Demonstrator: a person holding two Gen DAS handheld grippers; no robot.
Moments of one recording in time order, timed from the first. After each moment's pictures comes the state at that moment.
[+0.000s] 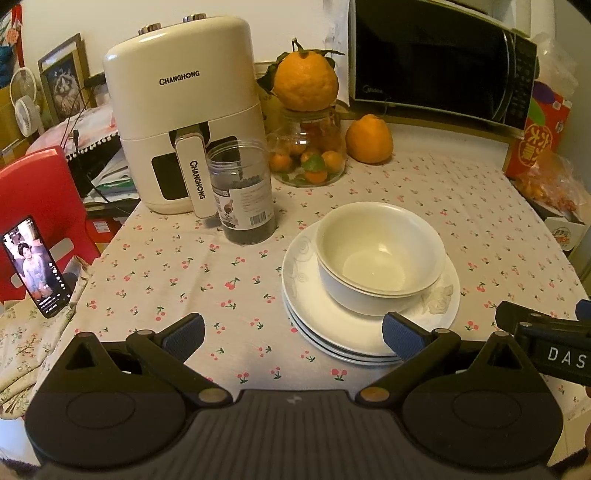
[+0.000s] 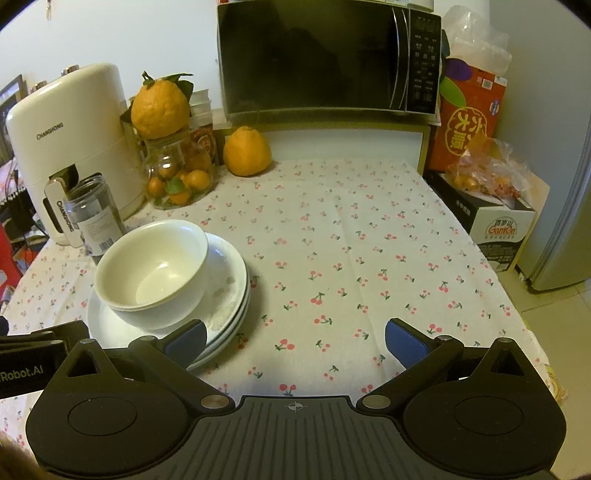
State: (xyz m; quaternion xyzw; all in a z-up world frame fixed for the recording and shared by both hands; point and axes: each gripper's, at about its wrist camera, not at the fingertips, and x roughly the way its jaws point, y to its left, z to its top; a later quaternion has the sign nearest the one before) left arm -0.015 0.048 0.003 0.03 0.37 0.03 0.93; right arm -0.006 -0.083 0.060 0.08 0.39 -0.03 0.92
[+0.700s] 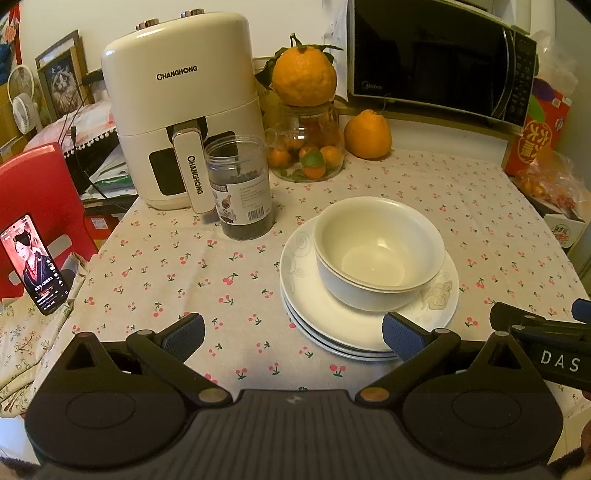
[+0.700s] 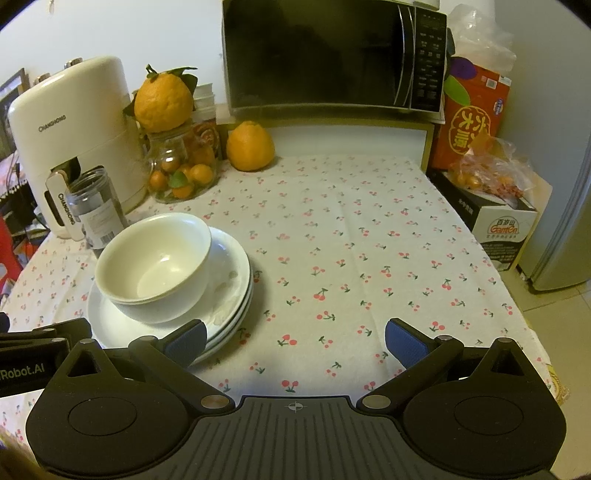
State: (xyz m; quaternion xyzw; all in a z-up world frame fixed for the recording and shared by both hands) left arm -0.015 0.048 0.001 0.03 0.38 0.02 0.92; right arm -0.006 -0.081 0.057 0.07 0.39 -0.03 0.92
